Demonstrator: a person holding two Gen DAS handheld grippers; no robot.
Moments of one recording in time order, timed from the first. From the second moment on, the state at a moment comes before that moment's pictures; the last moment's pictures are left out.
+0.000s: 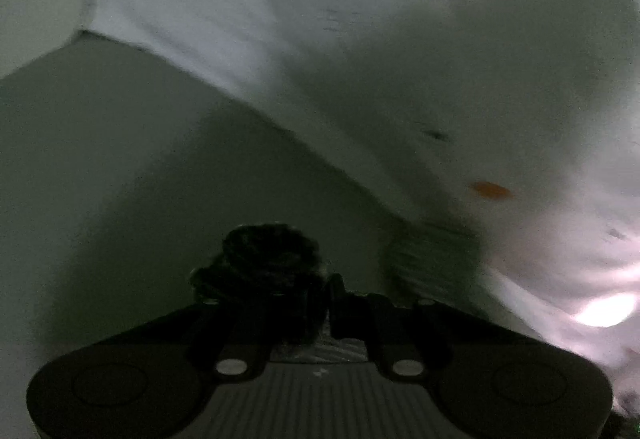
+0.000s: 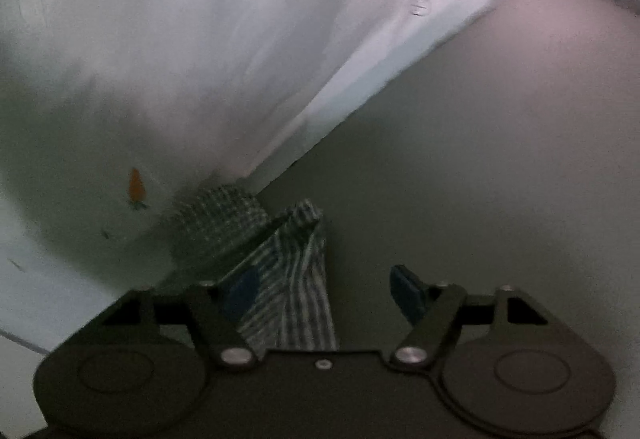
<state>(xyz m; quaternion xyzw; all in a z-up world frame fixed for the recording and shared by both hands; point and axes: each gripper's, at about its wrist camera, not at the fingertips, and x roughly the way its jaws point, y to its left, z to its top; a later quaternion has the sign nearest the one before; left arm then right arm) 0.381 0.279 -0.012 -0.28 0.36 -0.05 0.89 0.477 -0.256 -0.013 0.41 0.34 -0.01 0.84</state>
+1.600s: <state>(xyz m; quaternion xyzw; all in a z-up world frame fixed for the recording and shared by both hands) 0.395 0.268 -0.065 -0.30 0.50 0.02 0.81 0.504 -0.039 -0.003 0.31 0.45 0.31 0.77</state>
